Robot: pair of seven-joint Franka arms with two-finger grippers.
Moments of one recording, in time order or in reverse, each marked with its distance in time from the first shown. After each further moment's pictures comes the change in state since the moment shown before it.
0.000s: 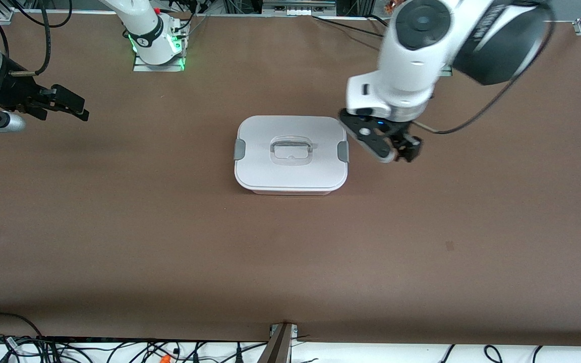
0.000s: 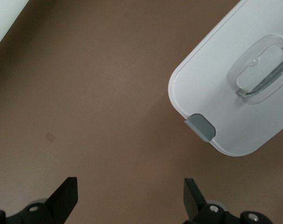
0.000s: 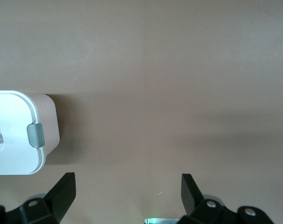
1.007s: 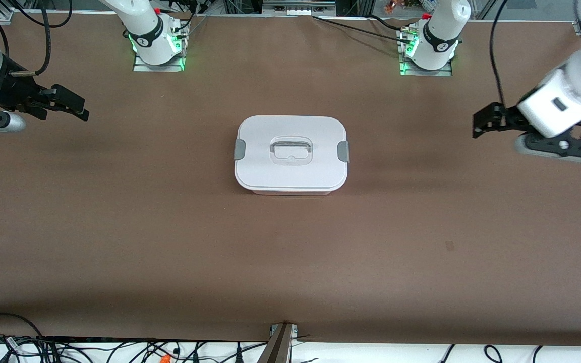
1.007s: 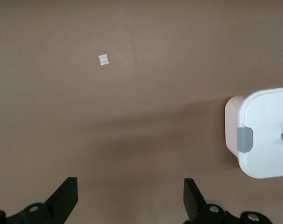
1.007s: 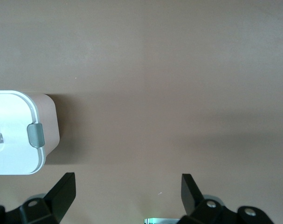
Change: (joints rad) left arm -0.069 -0.246 0.610 -0.154 -0.362 -0.014 -0.173; right arm 0.000 0.000 0.000 0.000 0.000 0.000 0.000
